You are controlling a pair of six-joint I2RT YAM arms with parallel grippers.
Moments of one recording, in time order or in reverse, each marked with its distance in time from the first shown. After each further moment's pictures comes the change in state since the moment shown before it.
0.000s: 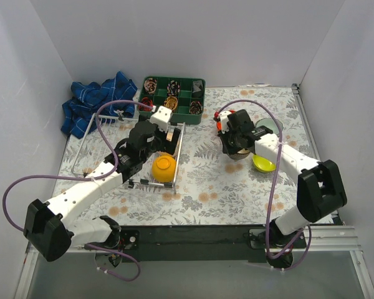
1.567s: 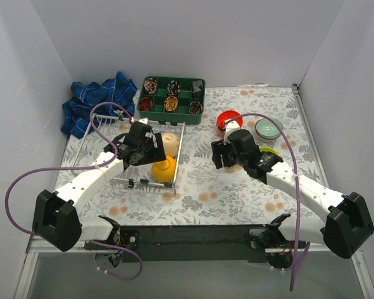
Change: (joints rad) left arm 0.183 0.101 0.043 -0.478 0.163 -0.632; right arm 0.189 -0.317 -0.283 0.251 0.200 0.268
